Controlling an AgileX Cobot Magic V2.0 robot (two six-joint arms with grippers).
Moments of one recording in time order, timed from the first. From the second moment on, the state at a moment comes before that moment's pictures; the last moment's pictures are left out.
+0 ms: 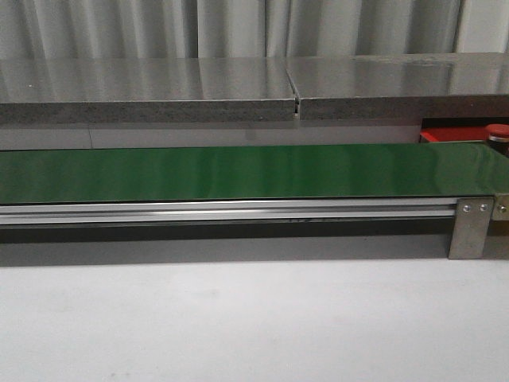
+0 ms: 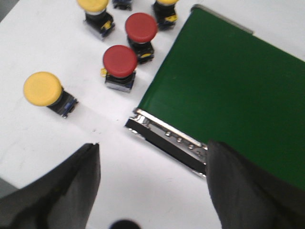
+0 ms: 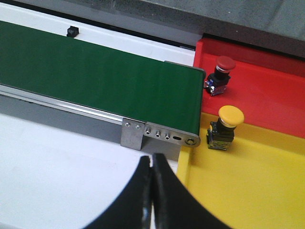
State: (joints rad) left arm 0.46 1.33 -1.09 -0.07 0.83 -0.06; right arm 0.00 0.37 -0.42 0.18 0.53 -0.30
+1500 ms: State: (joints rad) left arm 0.53 2.10 -1.69 -0.11 1.10 -0.04; right arm 0.00 0.36 -0.42 0.18 0.53 -0.30
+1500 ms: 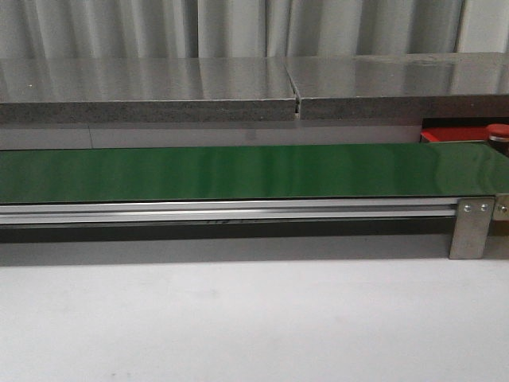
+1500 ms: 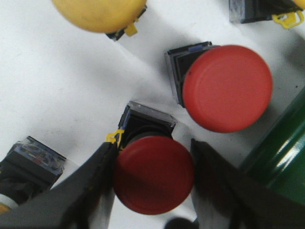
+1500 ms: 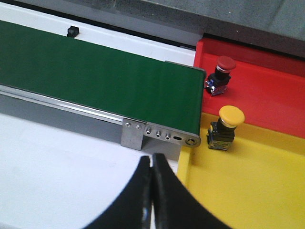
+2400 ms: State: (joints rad) left arm 0.38 1.88 -1.69 -0.12 1.18 0.00; right arm 0.00 0.36 -0.42 0.18 0.53 -0.30
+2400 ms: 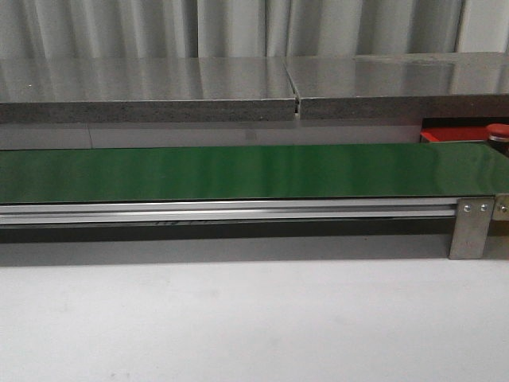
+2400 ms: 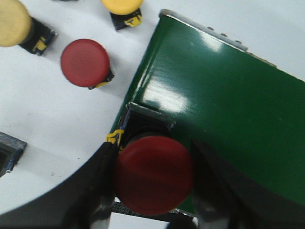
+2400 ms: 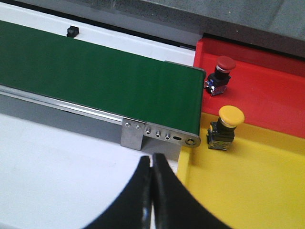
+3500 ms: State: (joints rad) left arm 0.40 1.88 -1.70 -0.28 1.05 0.04; right arm 0.00 0.36 -0.42 0.18 0.53 -0.30
